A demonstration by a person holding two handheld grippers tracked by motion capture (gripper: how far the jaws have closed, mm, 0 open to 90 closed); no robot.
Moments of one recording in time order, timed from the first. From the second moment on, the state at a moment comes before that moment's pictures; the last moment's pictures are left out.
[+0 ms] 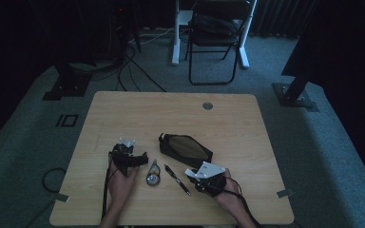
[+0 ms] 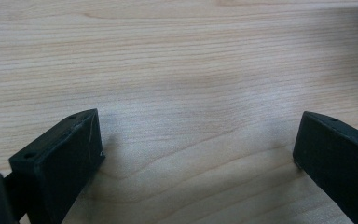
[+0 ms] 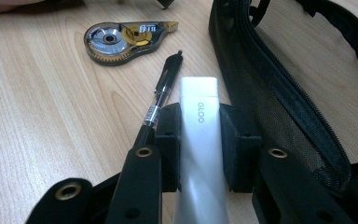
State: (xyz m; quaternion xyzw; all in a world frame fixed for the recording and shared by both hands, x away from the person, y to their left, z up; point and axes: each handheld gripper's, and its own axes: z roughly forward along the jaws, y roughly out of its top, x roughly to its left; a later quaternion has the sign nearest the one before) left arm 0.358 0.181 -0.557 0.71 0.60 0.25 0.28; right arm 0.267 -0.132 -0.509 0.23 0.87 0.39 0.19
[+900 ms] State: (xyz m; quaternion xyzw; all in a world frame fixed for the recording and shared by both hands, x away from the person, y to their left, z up) left arm 0.358 0.181 -0.557 0.71 0.60 0.25 0.28; right arm 0.261 -0.130 -0.491 0.23 0.86 0.40 0.20
